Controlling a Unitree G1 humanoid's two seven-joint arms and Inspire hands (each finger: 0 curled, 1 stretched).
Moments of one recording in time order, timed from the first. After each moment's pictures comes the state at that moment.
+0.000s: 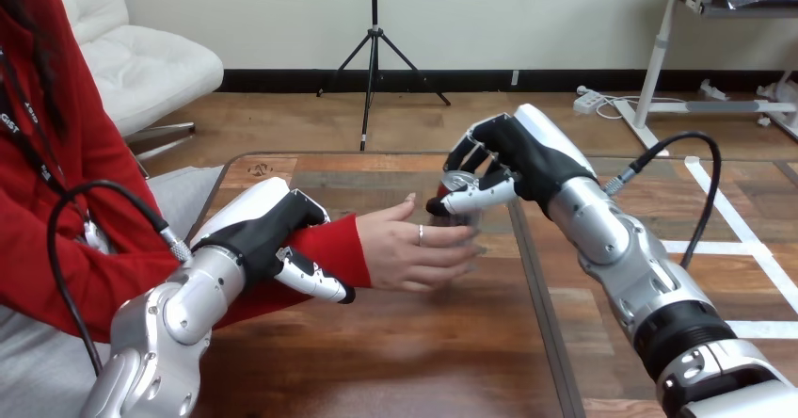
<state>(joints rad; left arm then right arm) -0.31 0.37 -0.18 0.13 0.60 0.22 -0.40 -0.80 -0.22 0.15 1.02 -0.45 -0.19 0.05</state>
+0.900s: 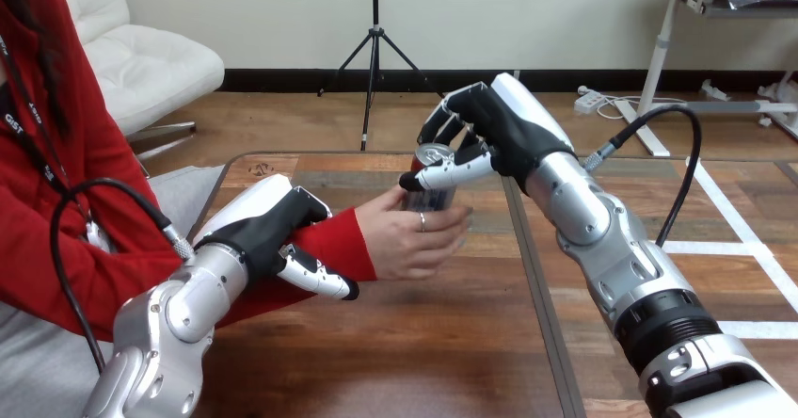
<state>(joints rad) -0.31 0.36 -0.18 0.13 0.60 0.22 -0.41 -0.81 -0.18 0.15 0.88 -0.45 -0.13 0.06</state>
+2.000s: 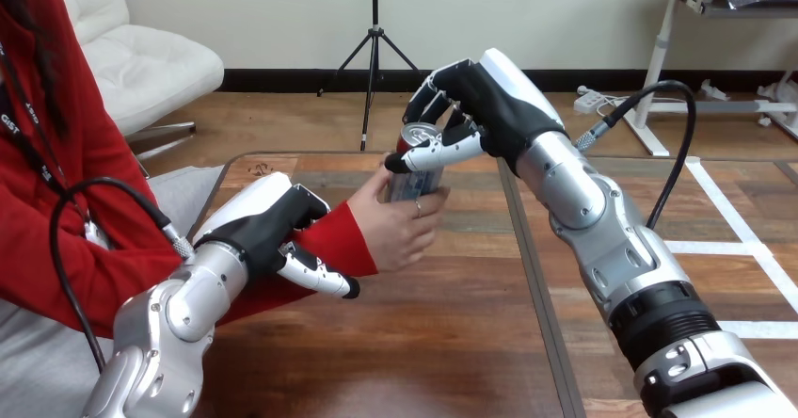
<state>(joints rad) -0.32 0.36 -0.18 0.13 0.60 0.22 -0.40 -0.81 -0.16 0.15 0.76 -0.45 -0.07 0.10</state>
